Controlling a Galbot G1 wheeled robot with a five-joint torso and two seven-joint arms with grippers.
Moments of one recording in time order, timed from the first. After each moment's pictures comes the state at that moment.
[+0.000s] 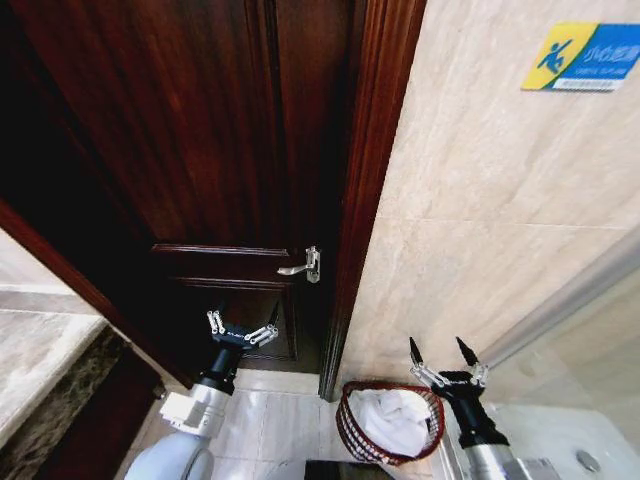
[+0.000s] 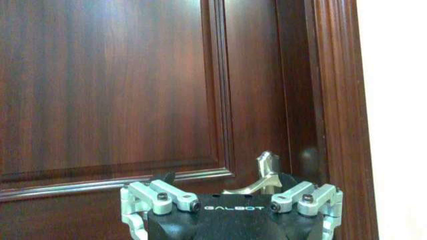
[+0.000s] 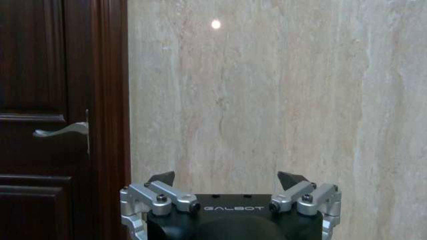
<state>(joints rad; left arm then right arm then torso) 1.86 -1.47 -0.55 -2.50 -0.02 -0.02 0.13 -2.08 1.61 0.71 2.44 0.13 0.15 -0.19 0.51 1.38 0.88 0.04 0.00</state>
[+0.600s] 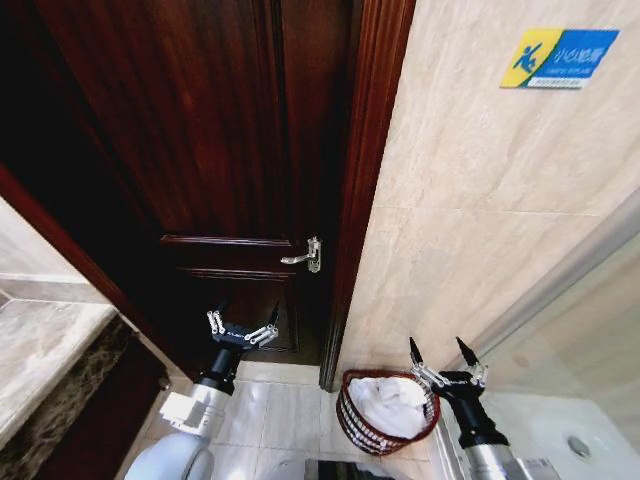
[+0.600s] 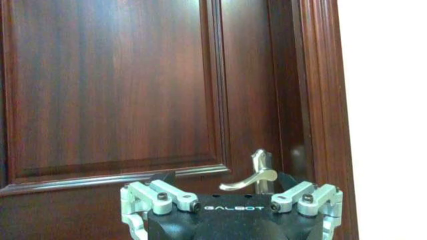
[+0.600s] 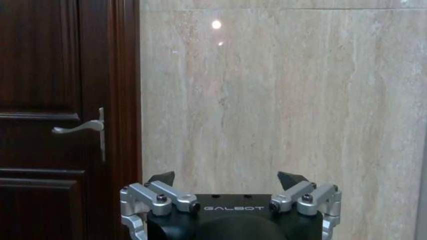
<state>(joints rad) 1.86 -1.47 -0.55 -2.50 -0.02 -0.02 0.13 -2.08 1.61 0.71 2.44 0.13 0.15 -0.19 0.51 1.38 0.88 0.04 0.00</state>
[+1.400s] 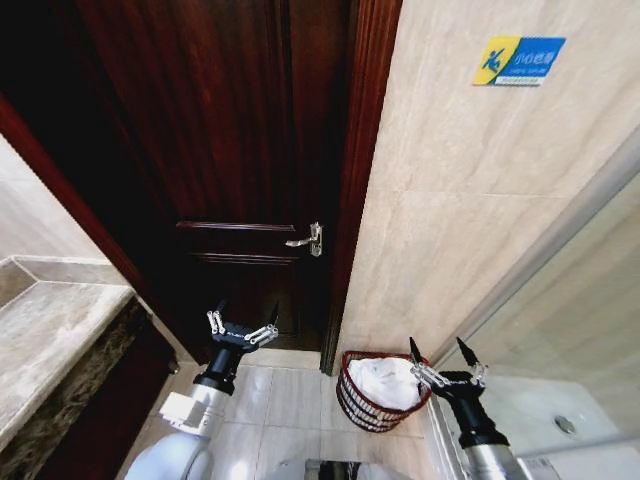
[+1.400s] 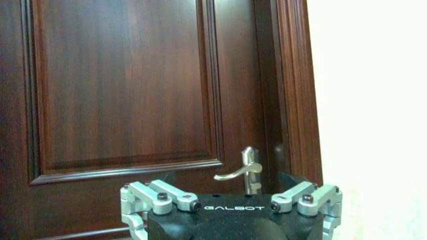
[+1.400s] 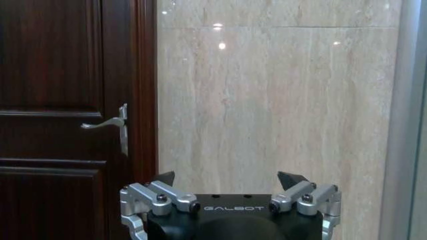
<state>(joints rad) 1.86 -1.47 -0.55 -2.50 -0.02 -0.02 0.13 -2.08 1.61 0.71 2.44 0.13 0.15 -0.19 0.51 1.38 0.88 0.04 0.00</state>
